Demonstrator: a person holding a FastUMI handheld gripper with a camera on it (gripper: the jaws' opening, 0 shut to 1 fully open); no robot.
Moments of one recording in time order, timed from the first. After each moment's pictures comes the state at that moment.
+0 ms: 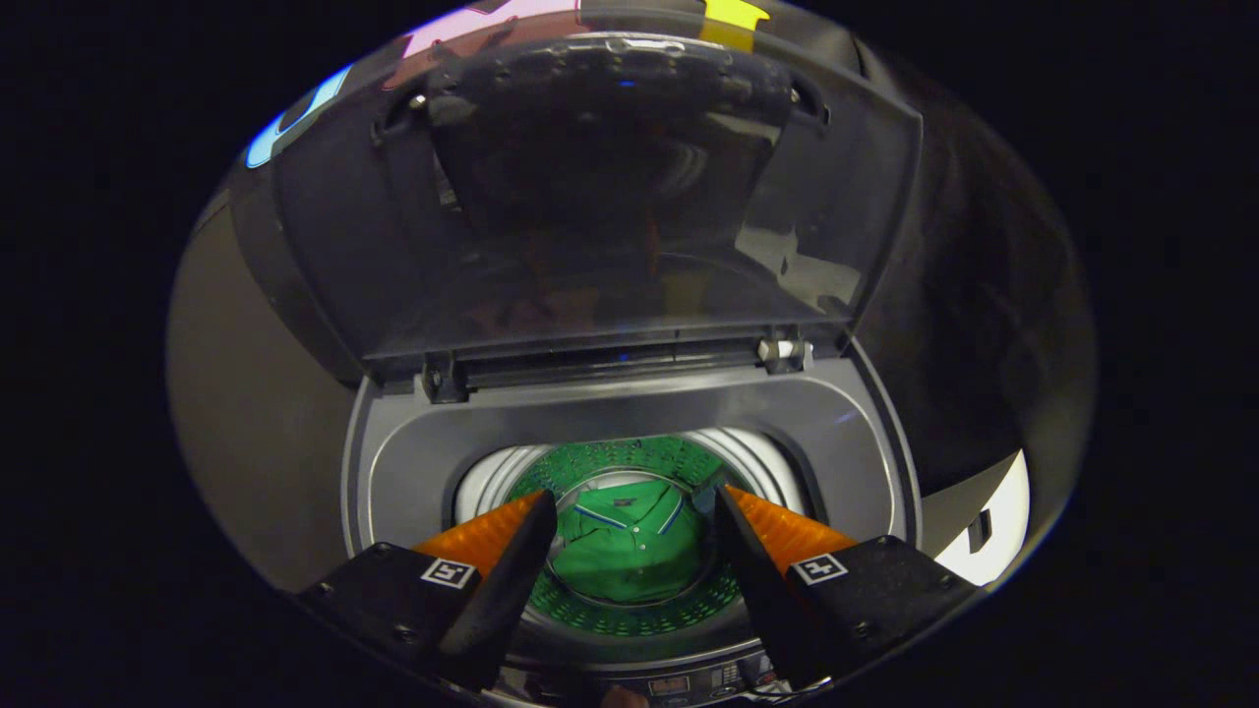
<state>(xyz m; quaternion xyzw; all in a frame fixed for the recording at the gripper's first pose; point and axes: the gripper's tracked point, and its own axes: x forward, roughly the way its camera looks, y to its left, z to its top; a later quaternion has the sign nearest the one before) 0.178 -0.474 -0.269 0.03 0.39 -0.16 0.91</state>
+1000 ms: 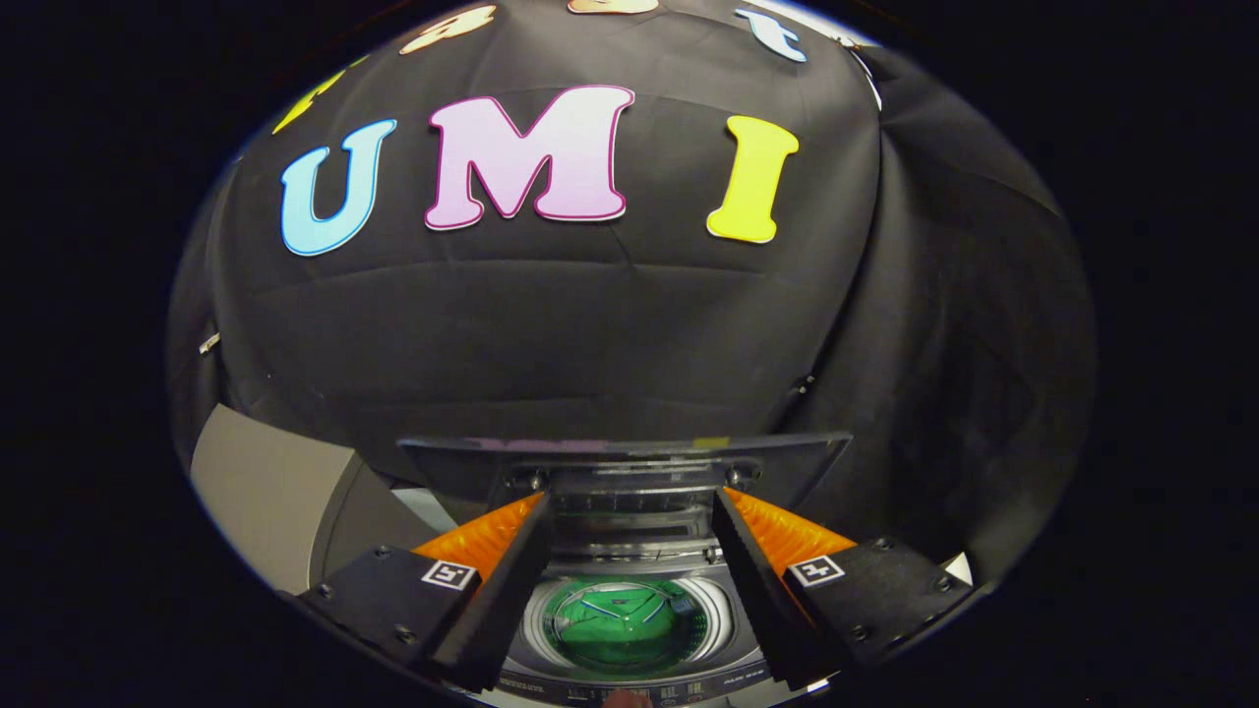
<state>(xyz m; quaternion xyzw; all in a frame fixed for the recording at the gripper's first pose) 0.246 -0.464 -0.019 -0.02 0.25 -0.14 0.96</state>
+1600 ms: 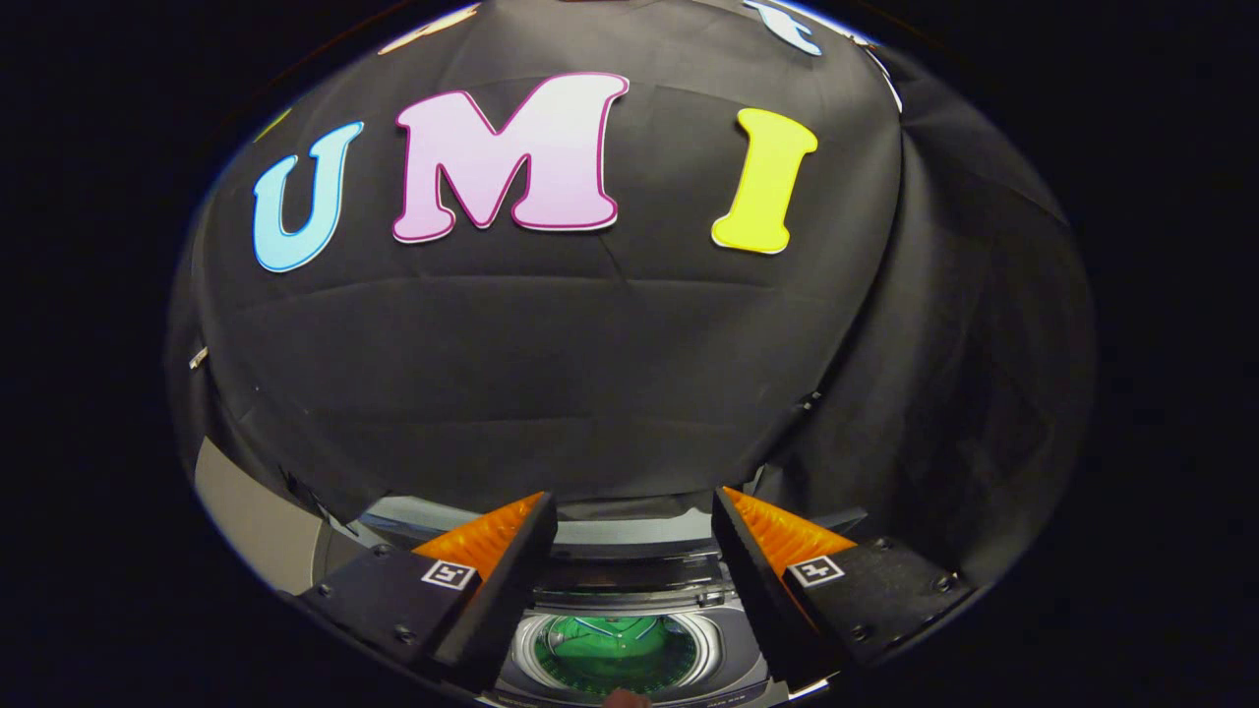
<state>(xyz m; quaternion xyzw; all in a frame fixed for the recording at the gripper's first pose) 0.315 -0.492 -0.022 -0.02 0.27 -0.14 0.95</state>
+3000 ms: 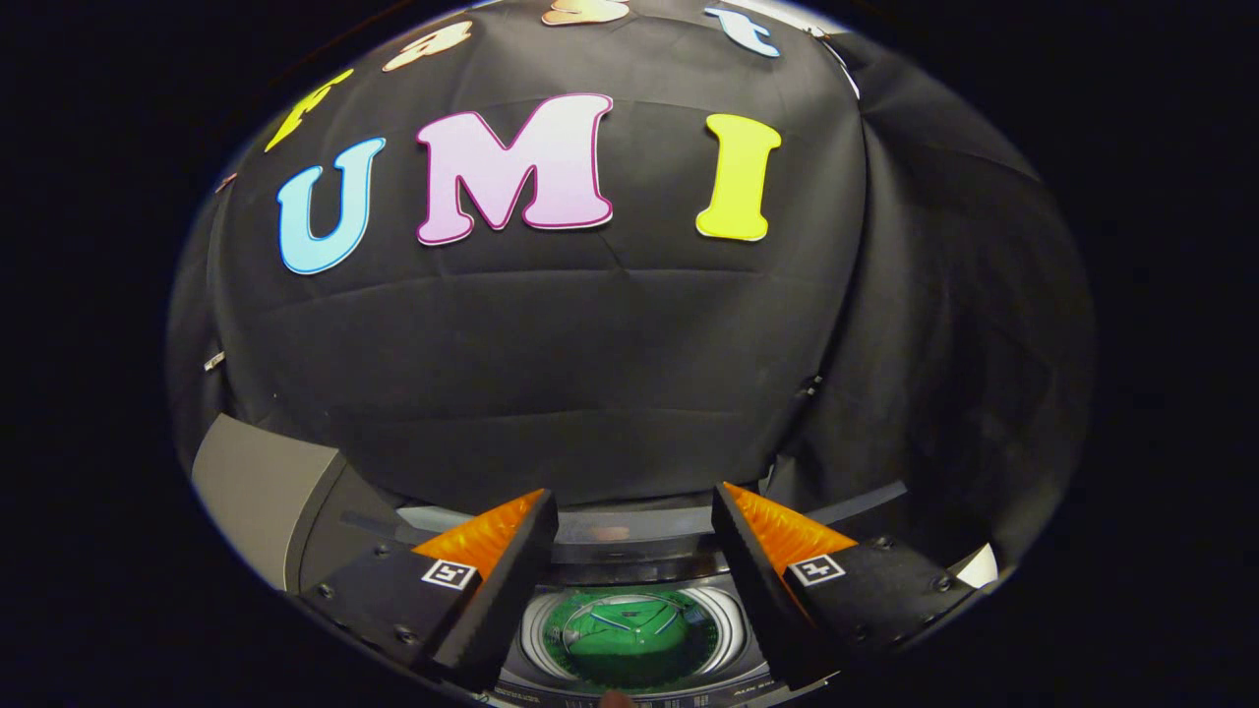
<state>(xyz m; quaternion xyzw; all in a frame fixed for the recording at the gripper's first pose) 0.229 -0.479 -0.053 0.01 0.22 -0.13 0.97</state>
